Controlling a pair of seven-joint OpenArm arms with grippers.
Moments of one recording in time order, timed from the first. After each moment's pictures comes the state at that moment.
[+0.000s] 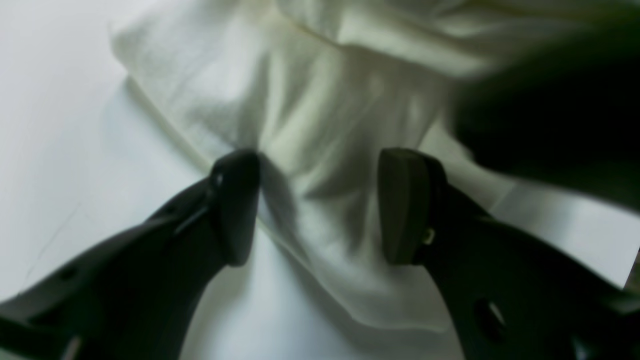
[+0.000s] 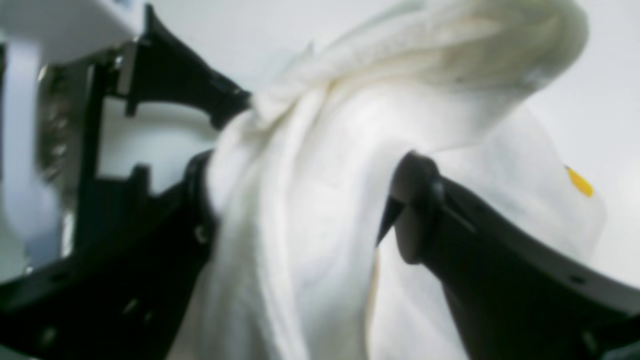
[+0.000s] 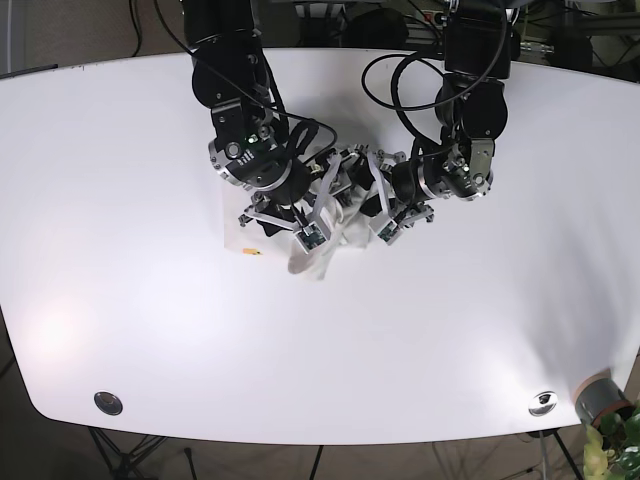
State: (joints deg) left arm -3.6 -4.8 3.9 79.5 -19.5 -40.0 45.8; right arm -1.3 -5.8 -14.0 105.2 0.3 18.2 -56.9
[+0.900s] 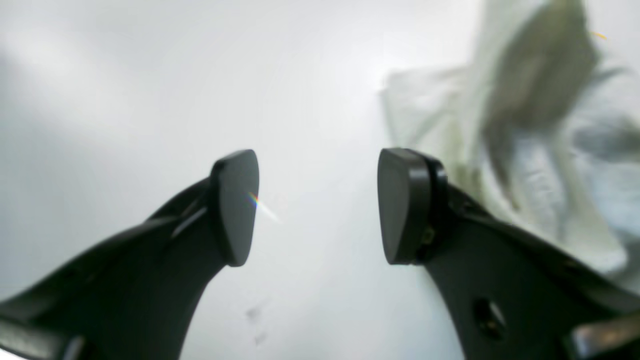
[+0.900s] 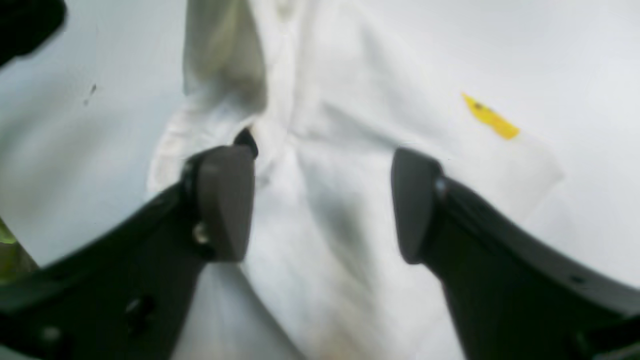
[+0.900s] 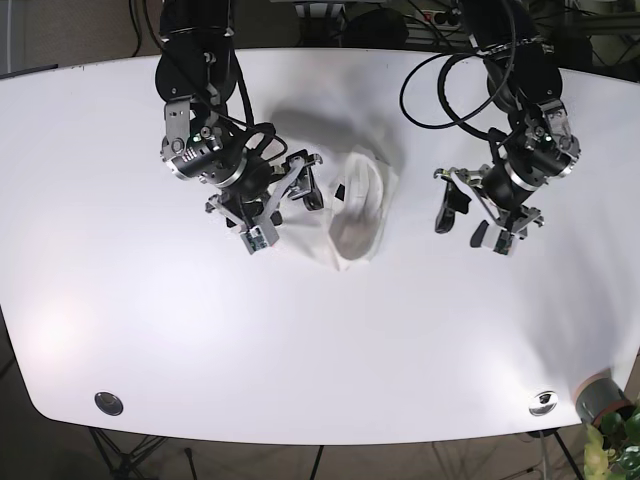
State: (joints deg) left arm 2.6 -4.1 -23.1 102.3 -18.2 -40.1 48.8; right arm -2.7 -3.2 -3.3 106.8 16.5 18.4 -59.1
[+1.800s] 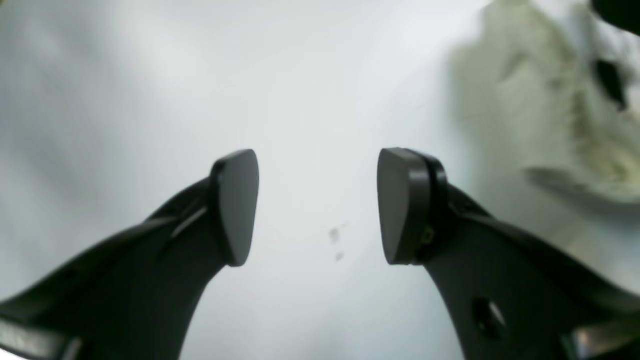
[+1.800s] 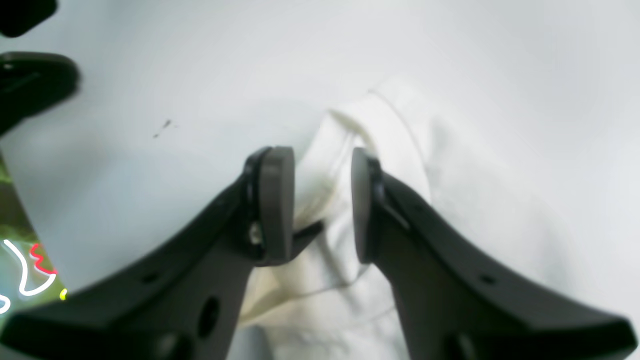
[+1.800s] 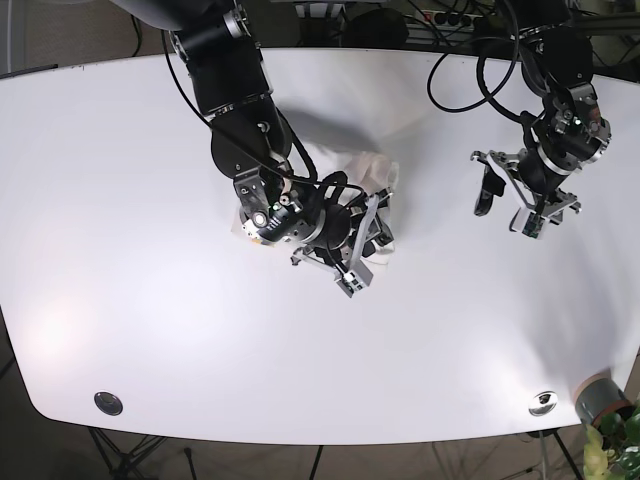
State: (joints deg) left arm 8.0 -11.7 -23.2 106.0 -18.0 -39.9 48.4; right arm 13.8 -6.9 -17.8 86.5 17.1 18.2 -54.1
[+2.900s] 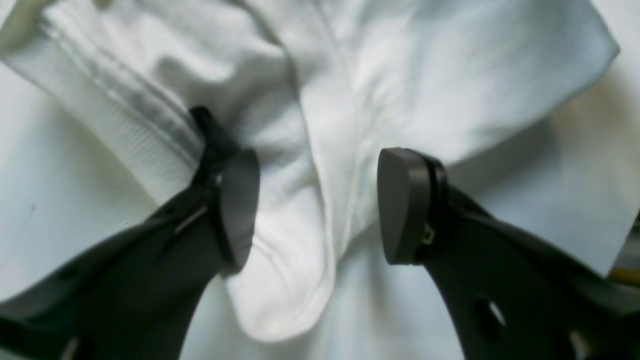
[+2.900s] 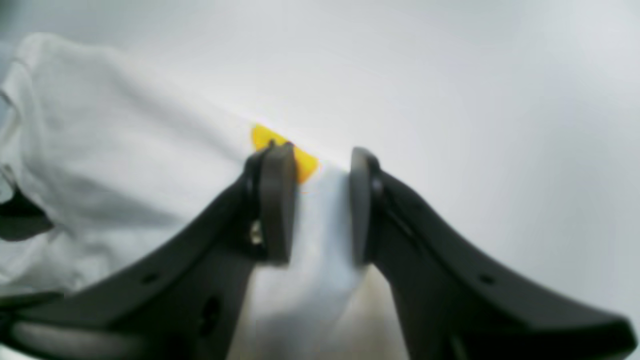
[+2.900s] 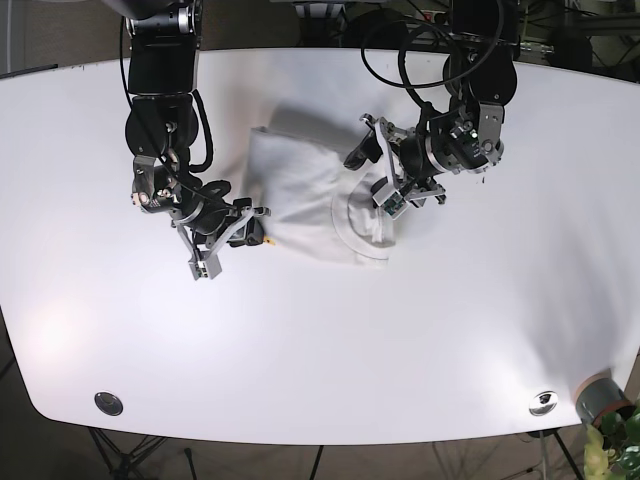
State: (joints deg) left arm 3.7 -7.2 3.5 93.0 -17.7 -39.9 48.5; right arm 9.0 5.0 3.7 76.8 24.7 18.2 -45.9
